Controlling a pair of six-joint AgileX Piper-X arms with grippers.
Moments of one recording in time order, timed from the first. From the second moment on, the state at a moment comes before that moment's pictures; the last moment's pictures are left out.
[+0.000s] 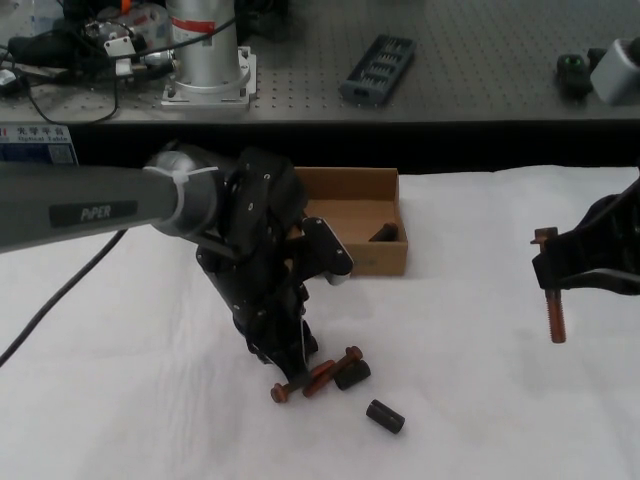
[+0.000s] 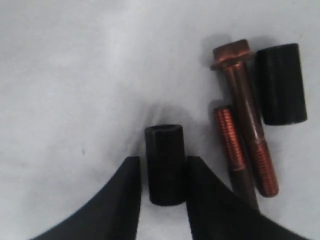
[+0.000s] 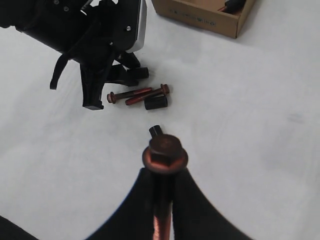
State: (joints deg) left arm -29.4 116.7 -80.5 35.7 11.4 38.6; right arm 33.6 61.2 -59.8 57.0 -9.2 9.4
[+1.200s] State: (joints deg) left arm -29.5 73.1 -54.6 24.9 29.8 5.4; right arm 33.6 69.1 -59.8 27.6 -19.8 28.4
